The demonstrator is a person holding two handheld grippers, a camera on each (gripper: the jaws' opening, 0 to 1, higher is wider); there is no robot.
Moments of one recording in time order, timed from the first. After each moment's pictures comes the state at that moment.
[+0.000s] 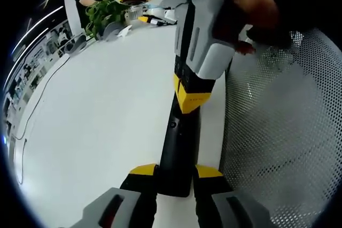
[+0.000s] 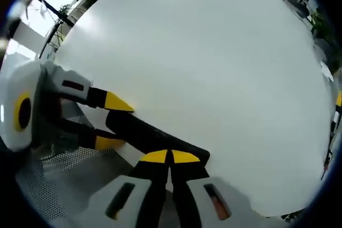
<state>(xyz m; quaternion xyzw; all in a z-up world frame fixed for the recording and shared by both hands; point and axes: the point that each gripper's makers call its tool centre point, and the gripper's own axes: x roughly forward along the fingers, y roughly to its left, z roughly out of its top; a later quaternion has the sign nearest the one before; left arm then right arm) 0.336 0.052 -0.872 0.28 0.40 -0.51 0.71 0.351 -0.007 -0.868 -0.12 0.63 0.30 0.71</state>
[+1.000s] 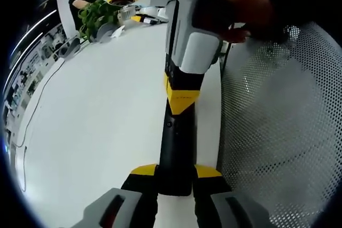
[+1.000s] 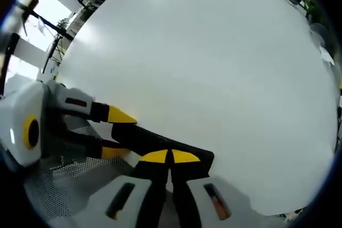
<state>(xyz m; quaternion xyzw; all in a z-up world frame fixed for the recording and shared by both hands) 0.333 0.048 -0.873 0.30 0.39 -0.52 0.70 0.354 -0.002 -0.864 -0.05 0.62 0.31 0.72</state>
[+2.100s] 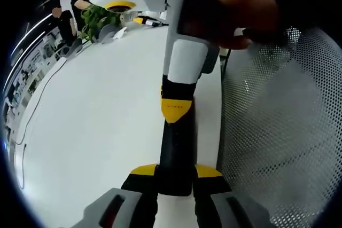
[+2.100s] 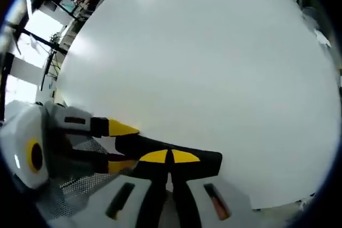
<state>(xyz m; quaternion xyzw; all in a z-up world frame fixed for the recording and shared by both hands) 0.333 0.048 -0.872 0.29 0.39 -0.52 0.71 0.359 0.004 -0.866 0.01 0.64 0.25 0.72</state>
